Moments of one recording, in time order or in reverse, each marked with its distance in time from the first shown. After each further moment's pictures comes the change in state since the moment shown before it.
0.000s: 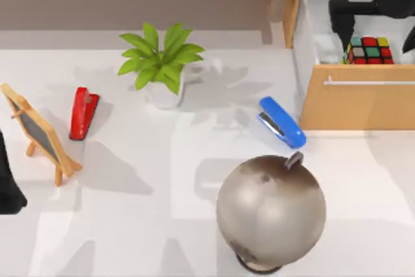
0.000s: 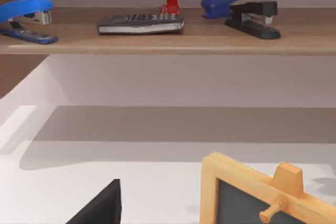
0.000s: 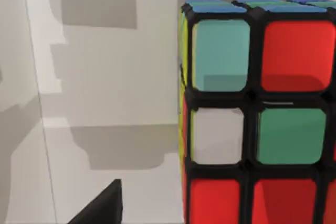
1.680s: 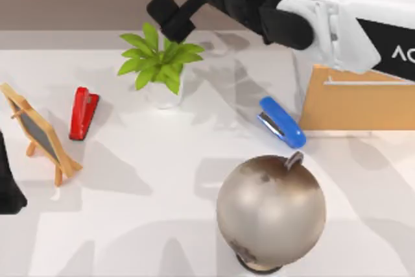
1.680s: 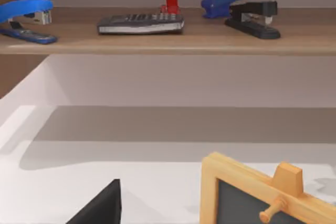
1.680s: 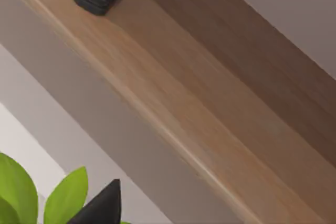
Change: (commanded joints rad) left arm 0.000 0.000 0.000 0.000 0.000 0.000; right arm 0.551 -0.475 -0.775 1.405 0.221 -0.607
